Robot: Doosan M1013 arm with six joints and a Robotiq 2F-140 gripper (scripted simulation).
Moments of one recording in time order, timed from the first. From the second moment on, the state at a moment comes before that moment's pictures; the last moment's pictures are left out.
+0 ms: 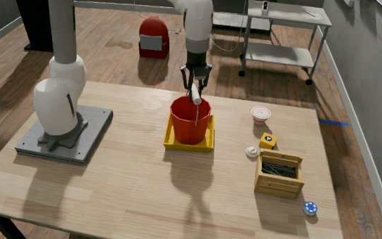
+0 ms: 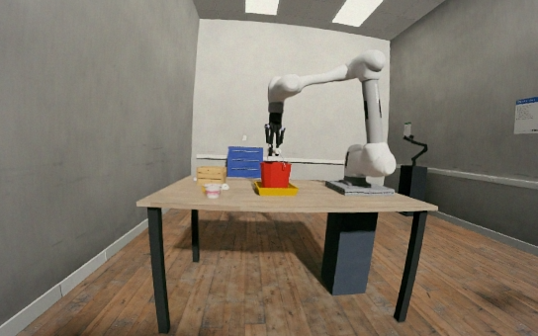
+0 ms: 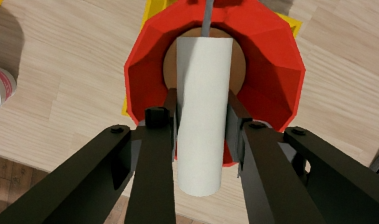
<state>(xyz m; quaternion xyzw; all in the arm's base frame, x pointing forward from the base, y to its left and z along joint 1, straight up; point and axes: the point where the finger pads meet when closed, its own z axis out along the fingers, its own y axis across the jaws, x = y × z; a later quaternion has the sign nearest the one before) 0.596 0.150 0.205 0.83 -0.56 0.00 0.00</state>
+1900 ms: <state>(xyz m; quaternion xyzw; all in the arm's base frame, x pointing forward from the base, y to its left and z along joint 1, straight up) 0.596 0.150 0.215 0.83 -0.56 0.00 0.00</state>
